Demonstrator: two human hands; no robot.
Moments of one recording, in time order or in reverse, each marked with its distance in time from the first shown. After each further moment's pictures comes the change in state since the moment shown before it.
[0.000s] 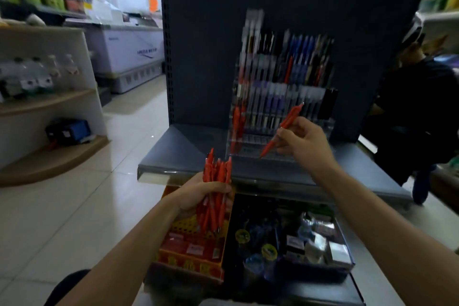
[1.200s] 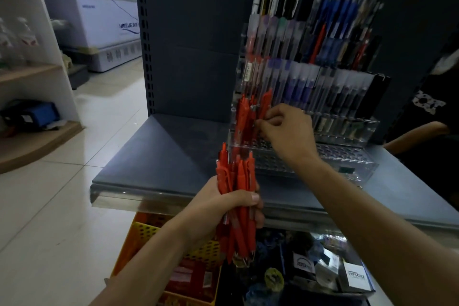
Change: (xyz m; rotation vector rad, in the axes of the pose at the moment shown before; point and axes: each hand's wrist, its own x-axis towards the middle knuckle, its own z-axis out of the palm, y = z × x) left_hand 0.073 -0.011 -0.004 -0.127 -0.092 0.144; right_hand 0.106 0.059 0.072 -0.433 0.074 -0.059
